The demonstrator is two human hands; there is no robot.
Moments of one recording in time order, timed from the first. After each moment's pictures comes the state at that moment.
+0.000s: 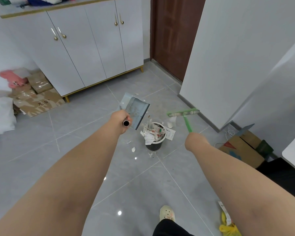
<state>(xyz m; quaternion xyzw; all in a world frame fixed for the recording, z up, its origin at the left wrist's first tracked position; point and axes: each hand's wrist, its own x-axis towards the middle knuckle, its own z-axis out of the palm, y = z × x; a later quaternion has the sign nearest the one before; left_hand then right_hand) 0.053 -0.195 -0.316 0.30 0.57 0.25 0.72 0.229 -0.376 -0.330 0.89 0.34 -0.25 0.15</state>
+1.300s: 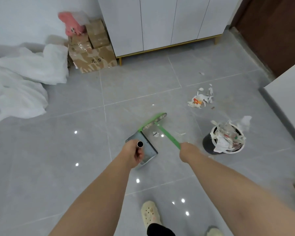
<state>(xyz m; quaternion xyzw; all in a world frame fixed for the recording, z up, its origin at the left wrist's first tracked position) -0.233 -0.028 -0.524 0.07 0.66 0.20 0.72 -0.027 -0.058 -0.597 0.78 0.48 -0.35 0.20</state>
